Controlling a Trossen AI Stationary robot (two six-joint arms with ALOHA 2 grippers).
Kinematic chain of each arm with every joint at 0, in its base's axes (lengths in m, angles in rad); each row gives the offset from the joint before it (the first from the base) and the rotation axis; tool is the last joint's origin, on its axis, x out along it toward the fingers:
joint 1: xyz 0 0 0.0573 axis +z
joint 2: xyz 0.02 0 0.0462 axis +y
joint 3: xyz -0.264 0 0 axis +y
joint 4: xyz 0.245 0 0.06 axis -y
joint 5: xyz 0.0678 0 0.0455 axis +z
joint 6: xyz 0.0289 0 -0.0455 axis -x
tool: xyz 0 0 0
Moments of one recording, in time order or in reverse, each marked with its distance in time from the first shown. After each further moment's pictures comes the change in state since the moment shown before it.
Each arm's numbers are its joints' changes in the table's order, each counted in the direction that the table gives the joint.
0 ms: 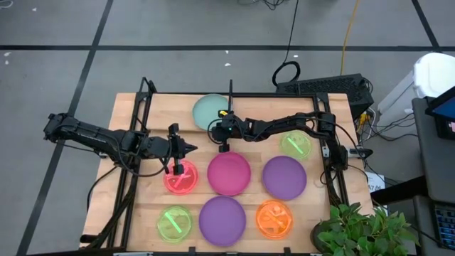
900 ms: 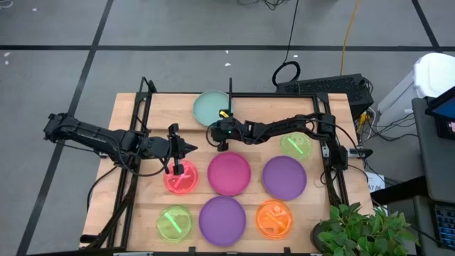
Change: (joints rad) left arm 0.000 0.000 0.000 -0.001 0.000 0.015; right arm 0.031 0.000 0.000 0.019 -0.176 0.027
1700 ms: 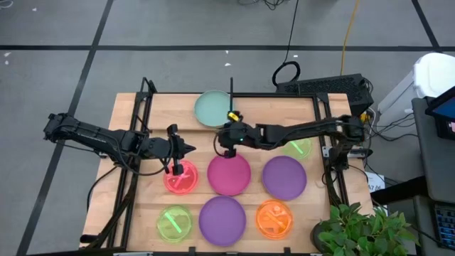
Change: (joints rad) left arm -0.002 0.000 0.000 -0.062 0.000 0.048; right arm 0.143 -0.310 0.001 -0.328 -0.111 -0.109
